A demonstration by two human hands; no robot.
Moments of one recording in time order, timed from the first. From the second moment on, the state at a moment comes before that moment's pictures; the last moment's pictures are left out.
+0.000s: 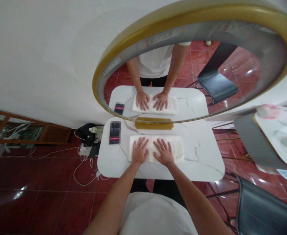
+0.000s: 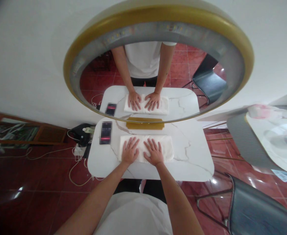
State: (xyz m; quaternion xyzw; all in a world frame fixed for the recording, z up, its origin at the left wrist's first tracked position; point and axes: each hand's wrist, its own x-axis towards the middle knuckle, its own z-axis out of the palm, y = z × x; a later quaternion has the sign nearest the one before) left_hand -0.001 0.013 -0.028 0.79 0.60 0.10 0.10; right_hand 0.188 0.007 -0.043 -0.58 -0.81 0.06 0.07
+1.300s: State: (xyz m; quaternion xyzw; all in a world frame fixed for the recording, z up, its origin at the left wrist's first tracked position) left_hand -0.025 0.035 -0.040 0.74 0.65 0.12 0.07; right_hand 0.210 0.028 -0.038 -0.62 -0.78 0.05 0.07
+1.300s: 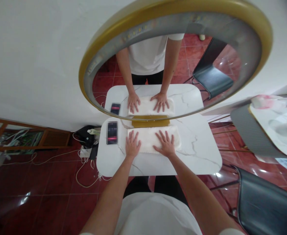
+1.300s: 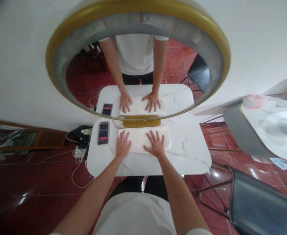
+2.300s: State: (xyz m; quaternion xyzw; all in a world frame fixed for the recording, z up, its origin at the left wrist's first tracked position) left_hand -0.064 -0.063 -0.028 0.77 0.63 0.10 0.05; right_hand 0.206 -0.063 -0.021 -0.62 -0.78 0.05 0.05
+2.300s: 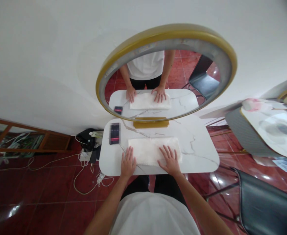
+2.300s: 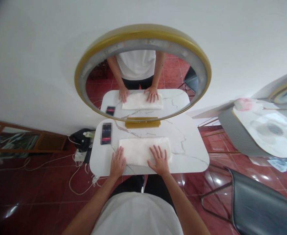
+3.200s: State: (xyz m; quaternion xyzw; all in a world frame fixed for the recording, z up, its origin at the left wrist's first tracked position) left_hand -0.028 -0.001 -0.035 0.71 0.69 0.12 0.08; right_hand 0.205 -0.016 -0.033 -0.66 -0.75 0.05 0.04
